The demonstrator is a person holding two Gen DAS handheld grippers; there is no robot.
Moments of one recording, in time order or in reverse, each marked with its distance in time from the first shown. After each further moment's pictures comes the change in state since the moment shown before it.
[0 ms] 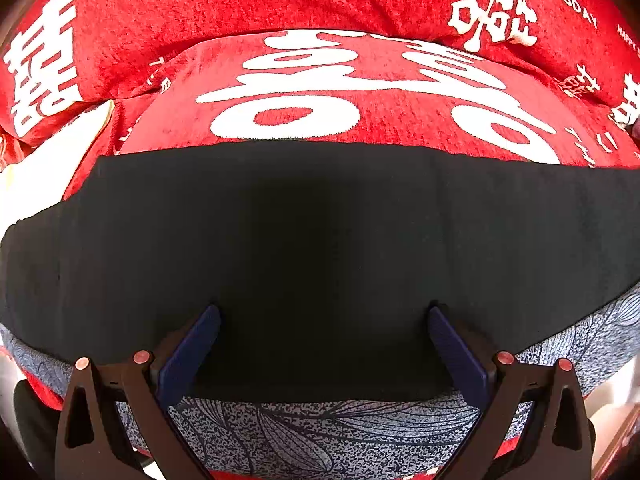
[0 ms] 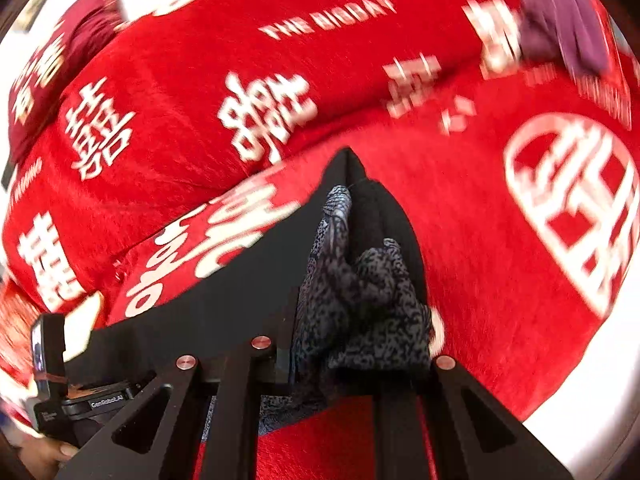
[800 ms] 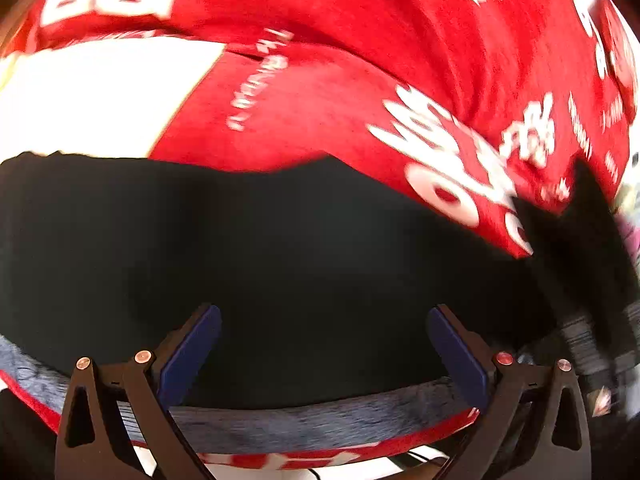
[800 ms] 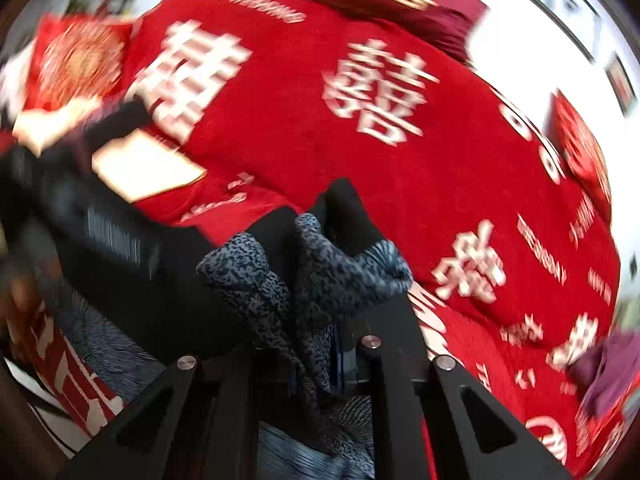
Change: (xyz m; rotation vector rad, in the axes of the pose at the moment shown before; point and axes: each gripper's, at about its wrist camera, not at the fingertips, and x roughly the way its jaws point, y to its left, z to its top) left arm -0.033 0.254 0.003 -0.289 -0.005 -0.336; right arm -0.014 0.319 -0.122 -1.000 -0.186 -0.001
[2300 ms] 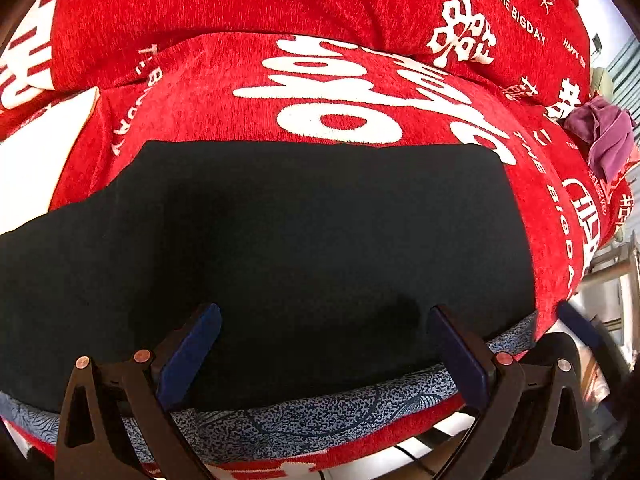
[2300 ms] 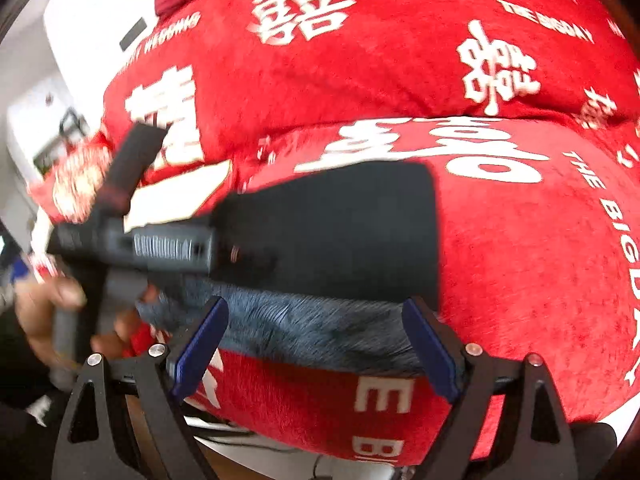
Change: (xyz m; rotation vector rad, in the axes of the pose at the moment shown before) left arm 0.050 -0.115 -0.041 0.369 0.073 0.044; right arm 0.000 -0.104 -0.112 0.708 0.152 0.440
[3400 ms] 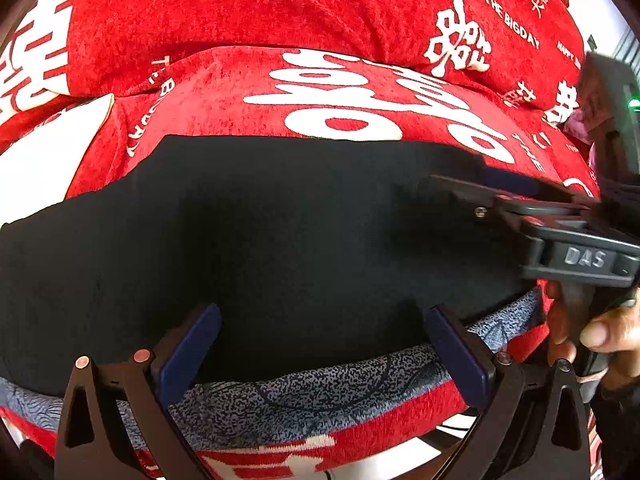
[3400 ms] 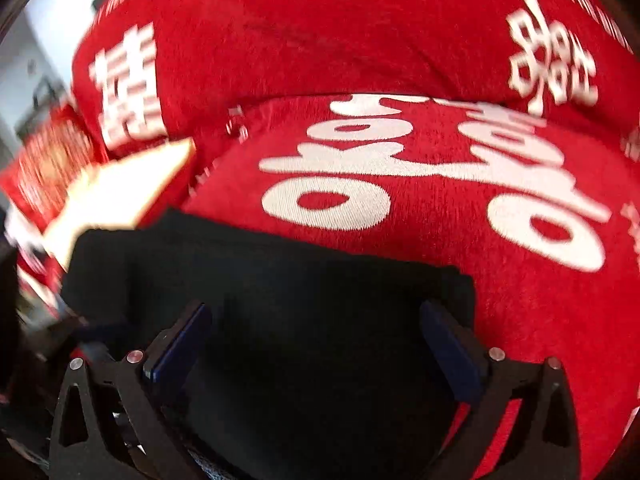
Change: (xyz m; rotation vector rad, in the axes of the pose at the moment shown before) left arm -0.012 0.002 -0.019 0.010 -0.059 0.017; right arm 0.128 -0.001 0.088 -0.118 0.231 -0.095
